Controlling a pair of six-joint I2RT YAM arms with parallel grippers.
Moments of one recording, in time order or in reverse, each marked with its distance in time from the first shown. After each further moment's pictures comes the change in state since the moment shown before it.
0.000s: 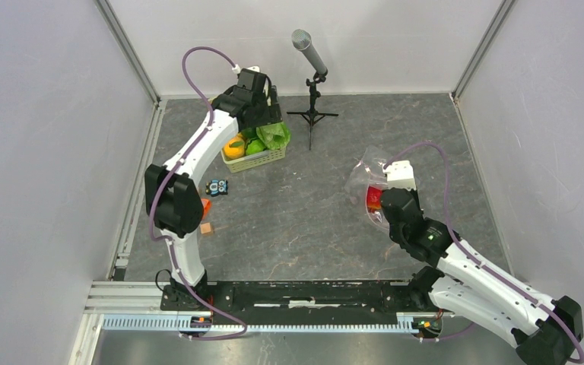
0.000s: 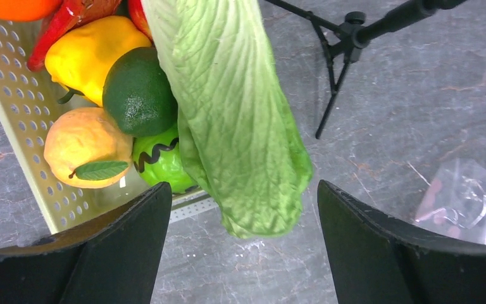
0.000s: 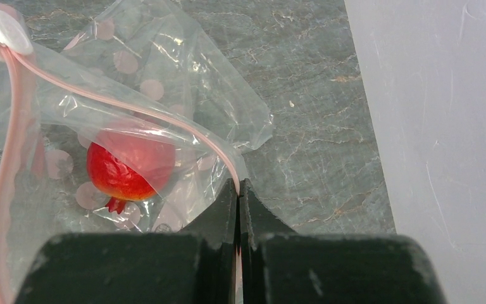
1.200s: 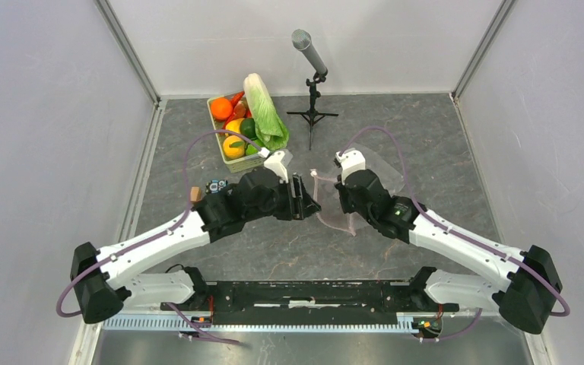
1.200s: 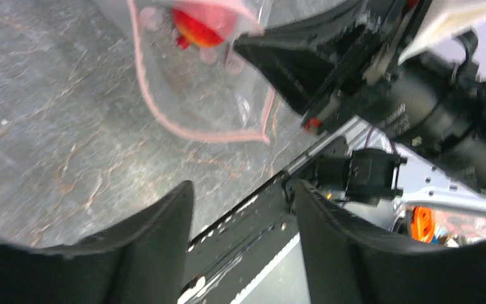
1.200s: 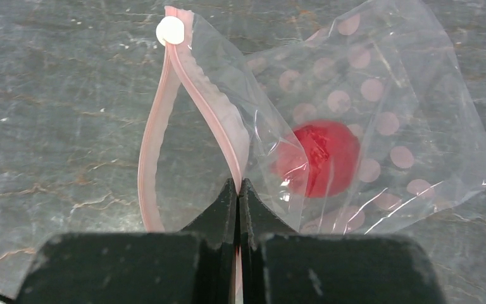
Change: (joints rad) left arm -0.560 -0.790 -0.860 0.306 0.181 -0.356; right arm 0.110 0.348 0.236 0.075 -0.518 0.154
